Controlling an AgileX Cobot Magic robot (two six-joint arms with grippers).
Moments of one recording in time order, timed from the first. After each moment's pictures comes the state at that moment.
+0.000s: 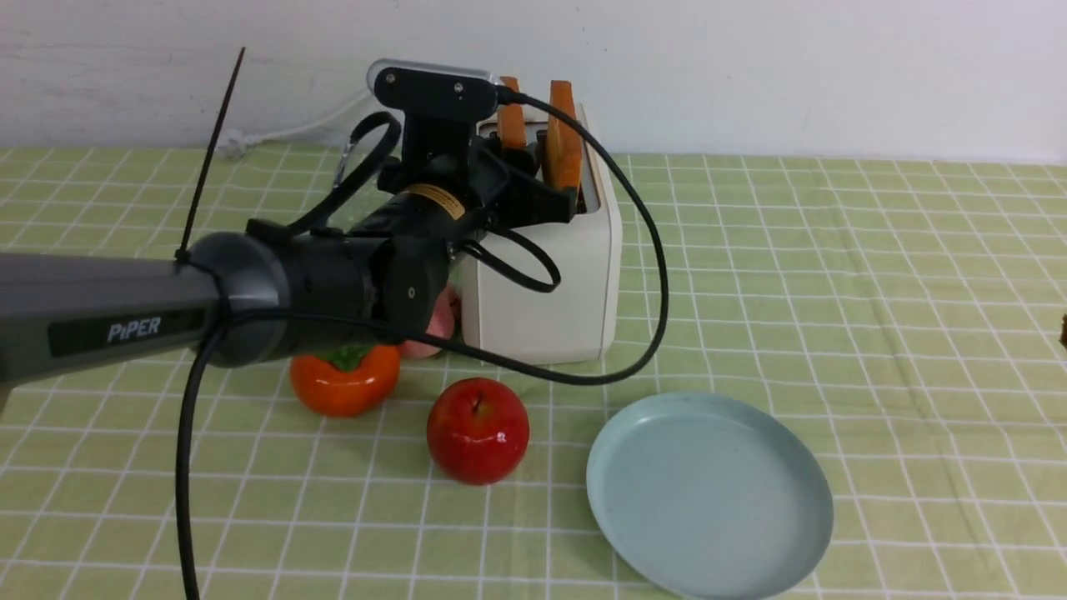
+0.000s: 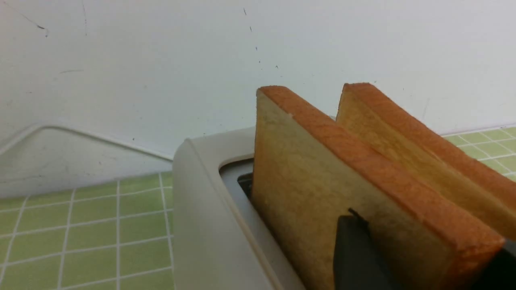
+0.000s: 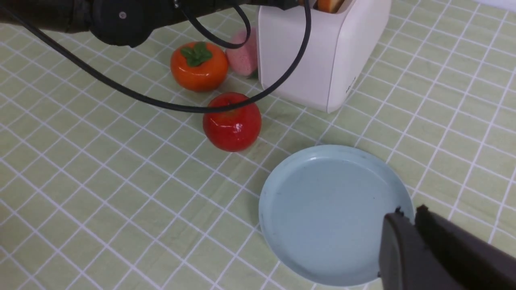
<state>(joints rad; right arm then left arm) 0.22 0.75 -1.02 0.46 0.94 -0.36 -0.50 1.93 -1.26 -0.30 -0.54 0.15</state>
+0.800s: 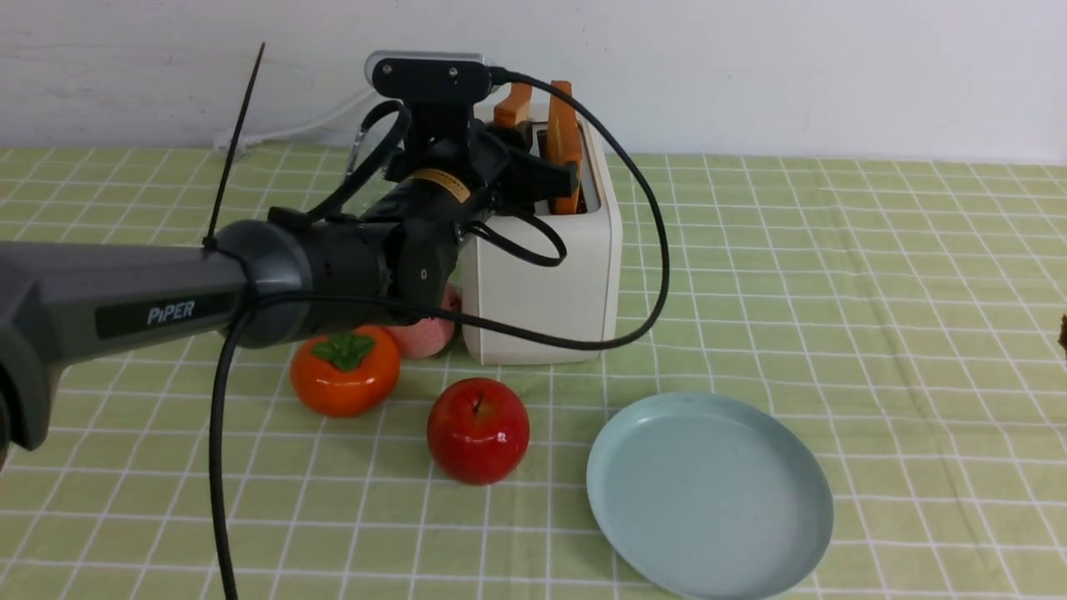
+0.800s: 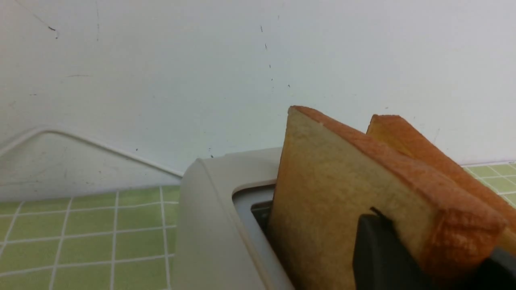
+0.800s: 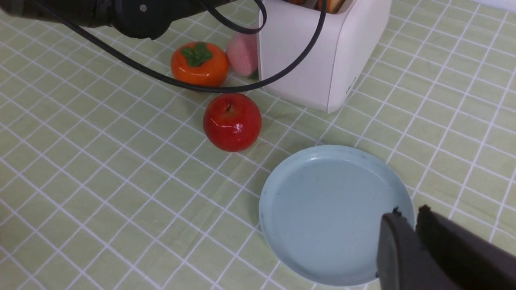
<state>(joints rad) 0.22 0.75 -1.02 0.46 0.94 -0.36 -0.49 1.98 -1.35 -0.32 -0.54 0.12</state>
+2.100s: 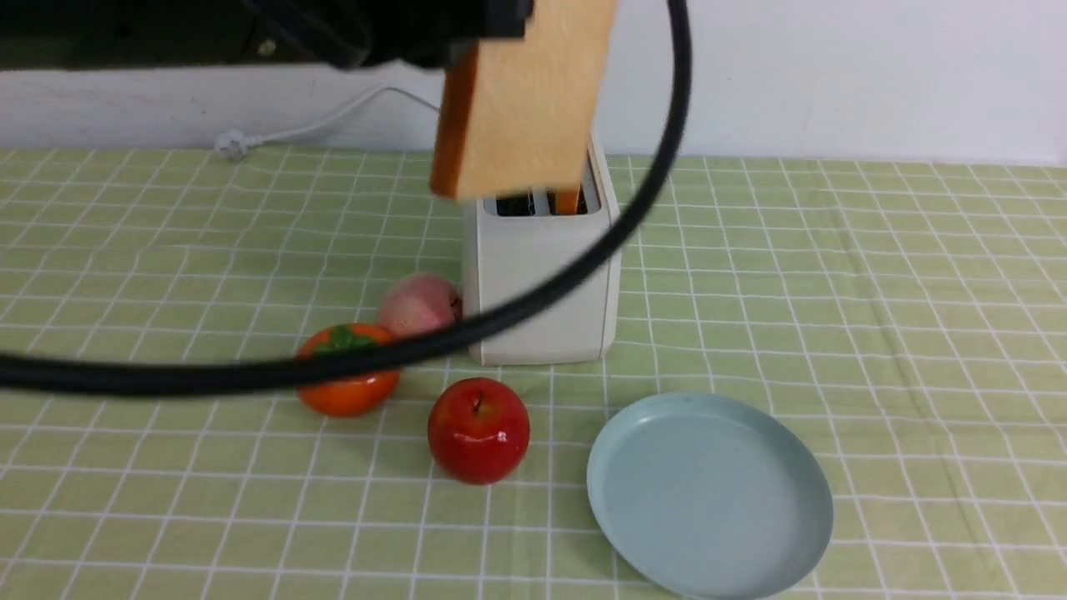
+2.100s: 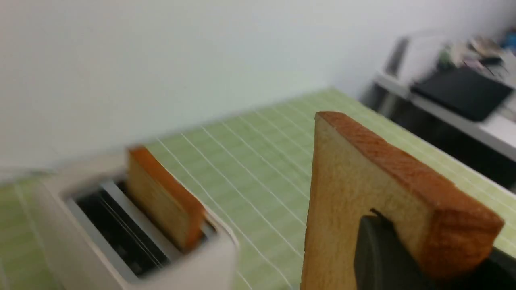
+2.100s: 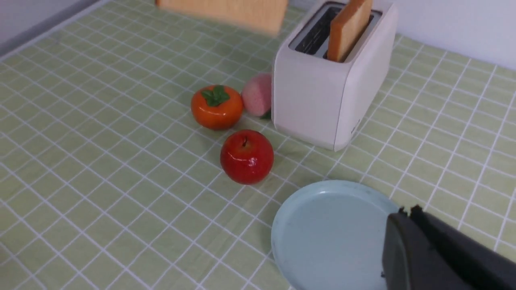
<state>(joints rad) 0.22 0.61 -1.02 0.49 0.96 -0.36 -0.49 1.31 -1.34 -0.65 0.52 0.47</state>
